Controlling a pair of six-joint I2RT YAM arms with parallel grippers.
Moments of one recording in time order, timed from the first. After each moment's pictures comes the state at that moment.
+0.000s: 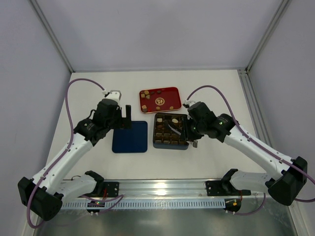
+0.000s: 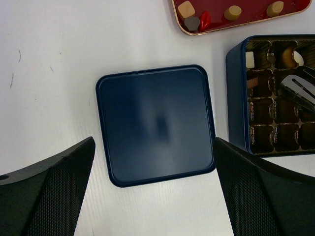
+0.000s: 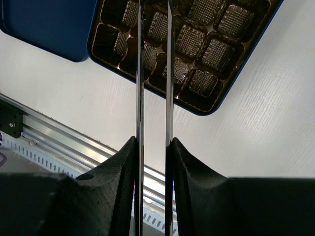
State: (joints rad) left arm -0.51 1.04 0.98 -0.66 -0.23 -0.32; right arm 0.73 1.17 1.06 -0.83 -0.02 0.48
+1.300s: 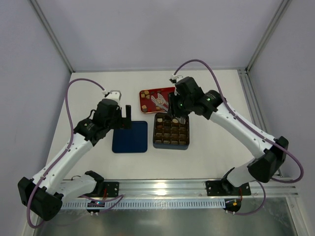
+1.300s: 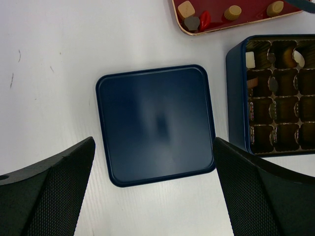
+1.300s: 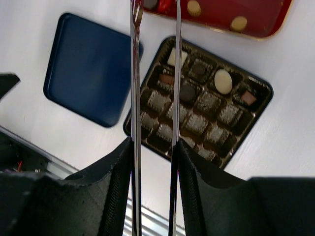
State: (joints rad) left arm -0.51 1.04 0.98 -0.66 -0.23 -0.32; right arm 0.72 1.43 1.46 -0.85 0.05 0.40
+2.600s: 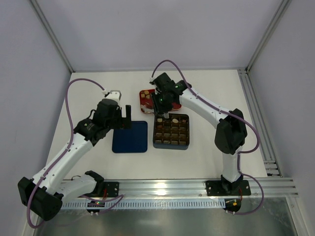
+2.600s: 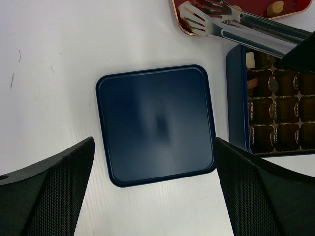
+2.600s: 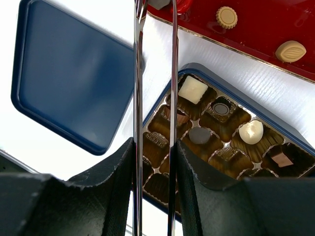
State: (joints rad) left arm -0.51 1.04 0.98 -0.66 -0.23 -0.32; right arm 0.70 1.96 1.79 -0.86 -0.08 0.30
